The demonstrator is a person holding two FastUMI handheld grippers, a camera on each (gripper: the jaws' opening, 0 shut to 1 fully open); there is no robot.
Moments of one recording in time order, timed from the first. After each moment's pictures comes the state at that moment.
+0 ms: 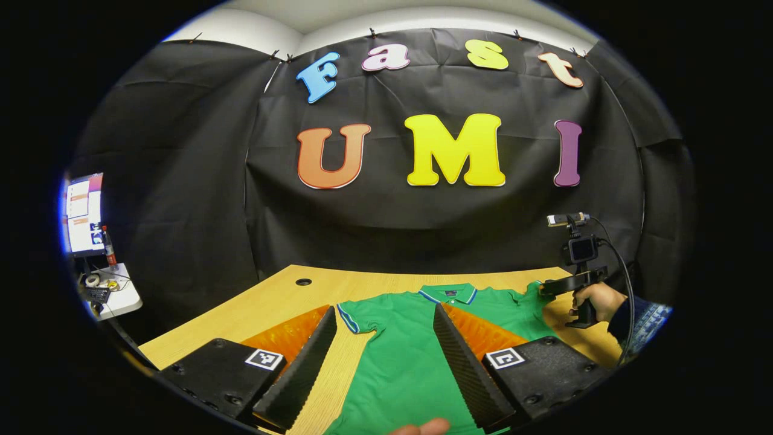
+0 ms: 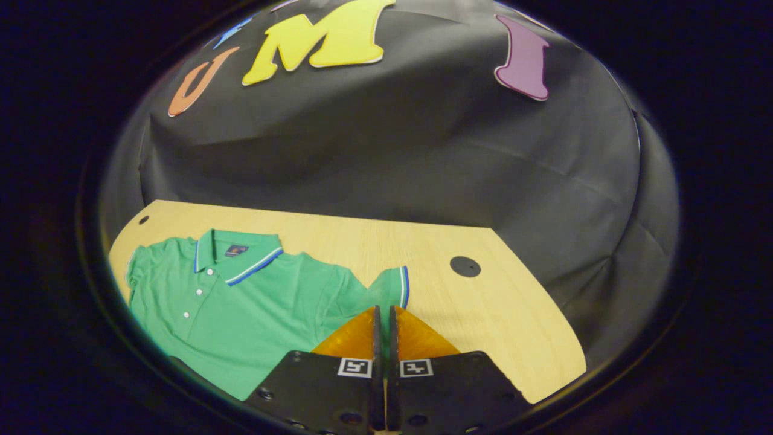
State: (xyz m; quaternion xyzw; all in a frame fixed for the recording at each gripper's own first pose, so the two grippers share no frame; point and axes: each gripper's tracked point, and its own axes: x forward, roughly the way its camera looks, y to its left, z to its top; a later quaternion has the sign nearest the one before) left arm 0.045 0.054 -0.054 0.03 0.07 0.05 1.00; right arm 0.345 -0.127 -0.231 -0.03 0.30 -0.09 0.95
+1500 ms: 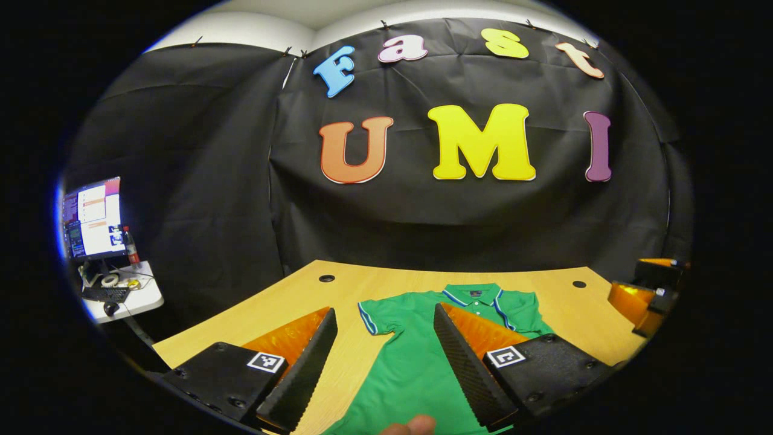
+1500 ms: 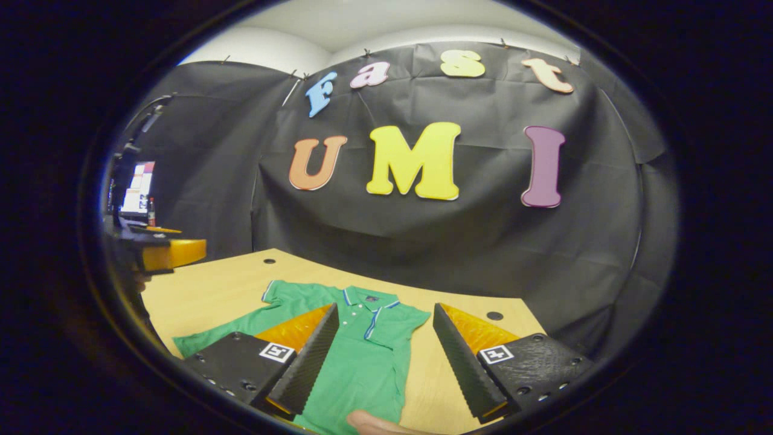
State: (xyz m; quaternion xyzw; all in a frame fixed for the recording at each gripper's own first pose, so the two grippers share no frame) left arm 0.074 0.062 -0.037 0.02 0.10 0.14 0.99; right arm 0.096 -0.035 -0.066 -0.03 0.09 0.10 0.99
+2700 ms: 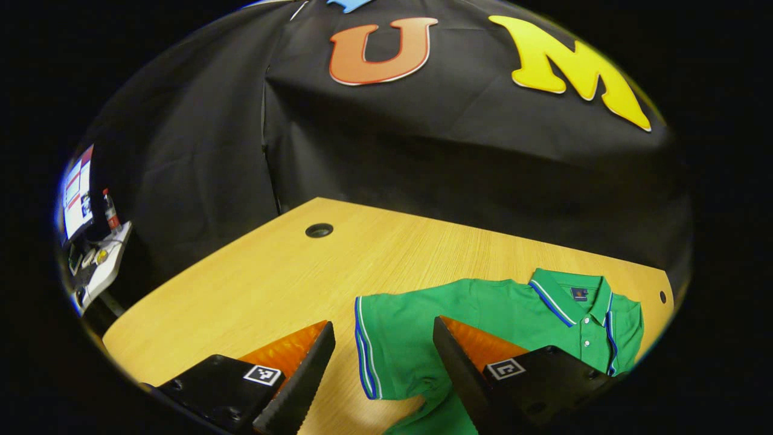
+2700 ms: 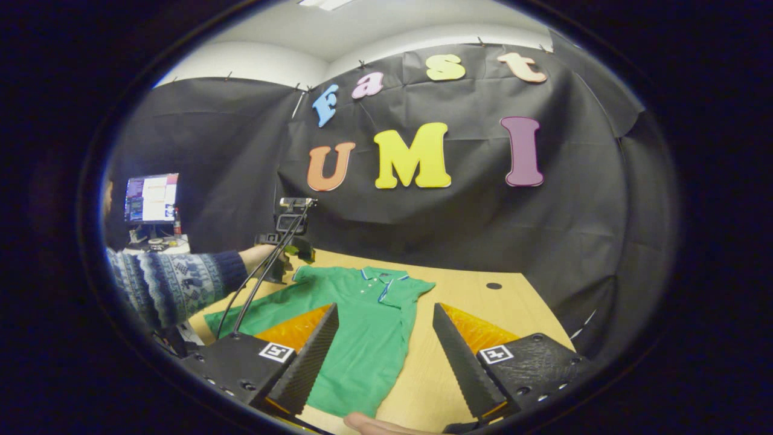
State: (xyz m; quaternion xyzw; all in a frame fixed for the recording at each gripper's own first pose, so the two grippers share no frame) left arm 0.286 0.172 -0.222 -0.05 0.28 0.21 0.94; right arm -0.003 -0.072 -0.109 0.01 0.09 0.14 0.99
